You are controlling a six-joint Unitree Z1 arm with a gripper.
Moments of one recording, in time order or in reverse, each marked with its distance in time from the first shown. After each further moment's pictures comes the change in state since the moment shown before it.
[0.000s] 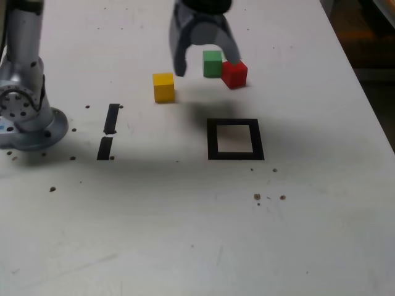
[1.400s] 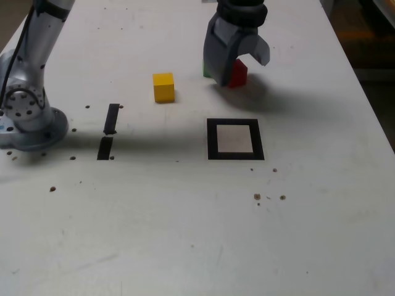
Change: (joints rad) arm 0.121 0.190 -0.121 -0.140 -0.040 -0.158
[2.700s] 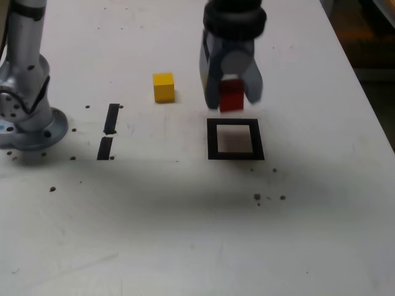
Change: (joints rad) arm -0.399 -0.219 0.151 -0.013 -0.040 0.021
